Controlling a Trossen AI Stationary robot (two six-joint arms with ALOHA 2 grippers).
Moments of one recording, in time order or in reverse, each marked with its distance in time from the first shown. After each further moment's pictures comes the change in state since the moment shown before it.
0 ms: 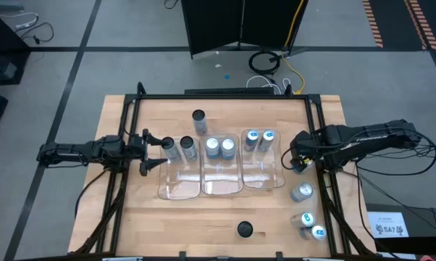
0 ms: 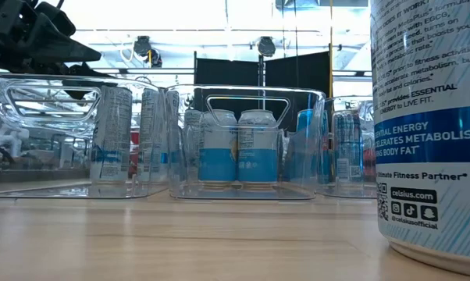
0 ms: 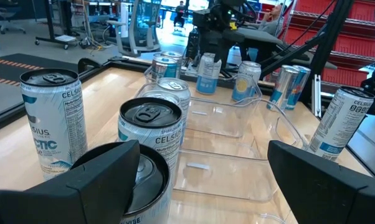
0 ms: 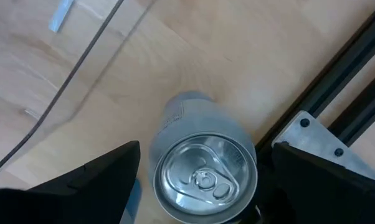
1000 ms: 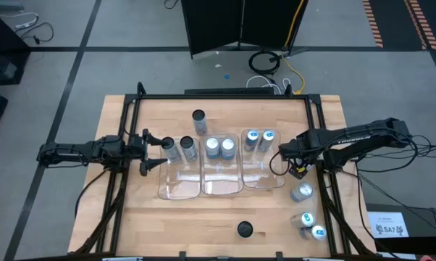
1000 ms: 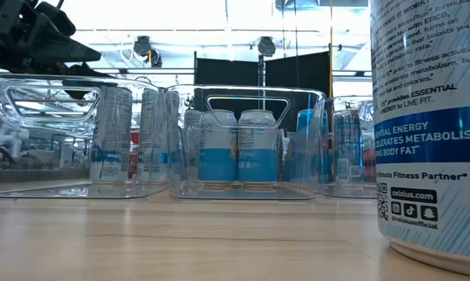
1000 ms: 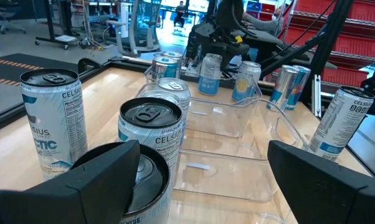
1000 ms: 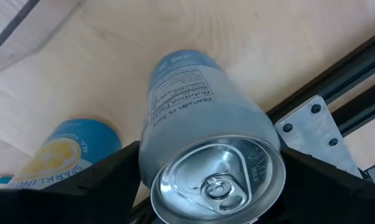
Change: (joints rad) left arm 0.000 0.000 0.000 0.000 0.000 0.000; right arm -0.020 0.203 -0.005 -0.005 -0.136 -0.232
